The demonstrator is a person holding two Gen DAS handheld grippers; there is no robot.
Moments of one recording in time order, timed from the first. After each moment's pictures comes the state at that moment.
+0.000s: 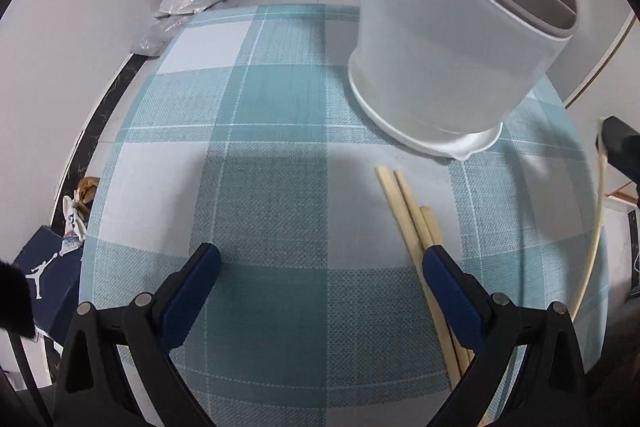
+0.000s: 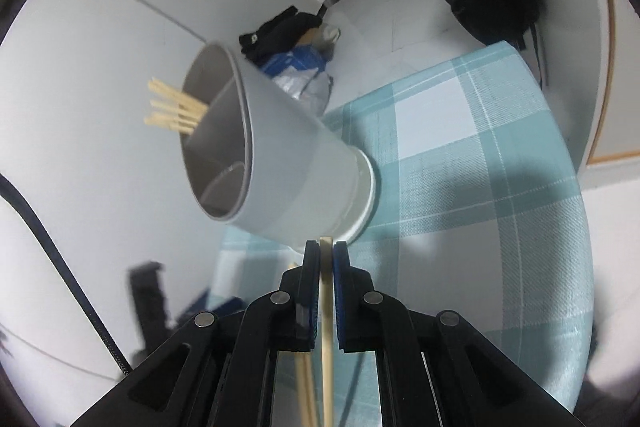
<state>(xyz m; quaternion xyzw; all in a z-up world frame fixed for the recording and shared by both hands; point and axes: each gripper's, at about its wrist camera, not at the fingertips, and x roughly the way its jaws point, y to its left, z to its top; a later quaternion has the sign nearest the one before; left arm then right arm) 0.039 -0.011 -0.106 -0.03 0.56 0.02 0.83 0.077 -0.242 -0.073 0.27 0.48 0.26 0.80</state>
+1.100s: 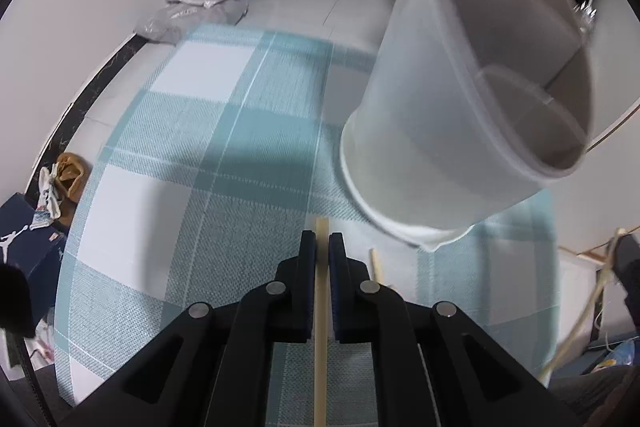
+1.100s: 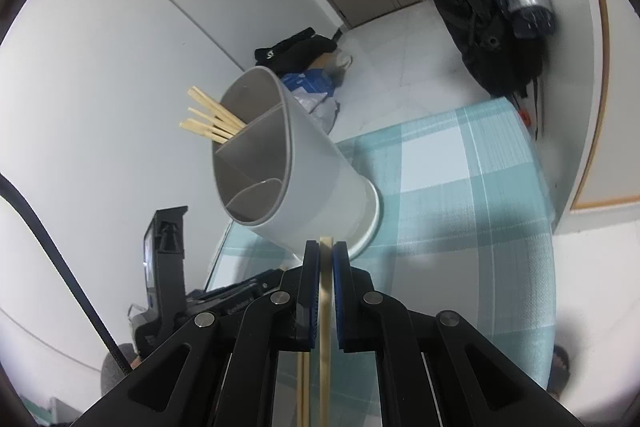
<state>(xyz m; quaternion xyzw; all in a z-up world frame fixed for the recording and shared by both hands) 0.057 -0.006 -0.086 -0.13 0.52 0.02 0.84 0.065 -0.236 -0.050 0.20 0.43 0.26 0.84</state>
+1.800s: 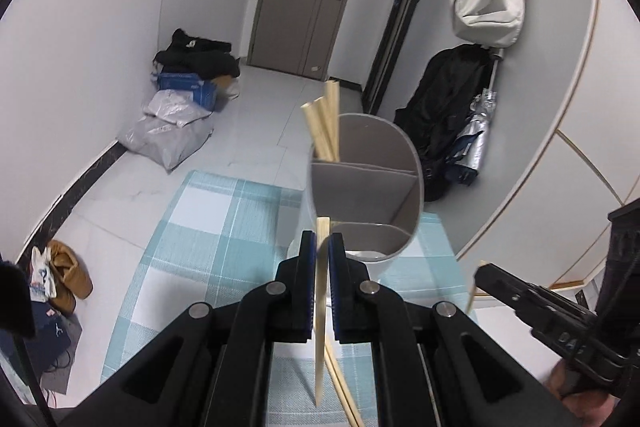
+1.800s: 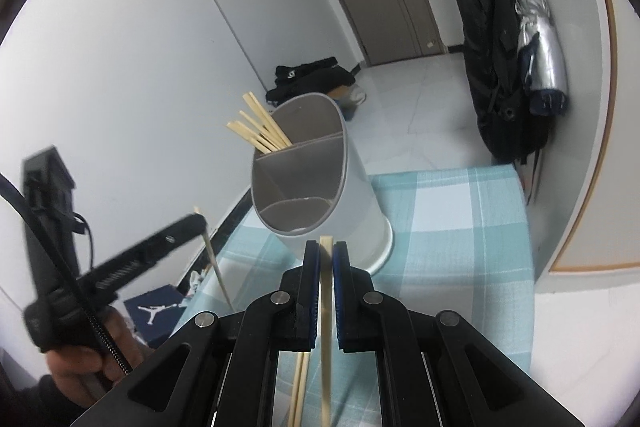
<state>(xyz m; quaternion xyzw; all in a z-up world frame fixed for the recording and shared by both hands) 0.012 -0.003 0.011 -0.12 0.33 -0.04 0.93 0.035 -0.215 -0.017 0.12 0.35 0.27 0.89</state>
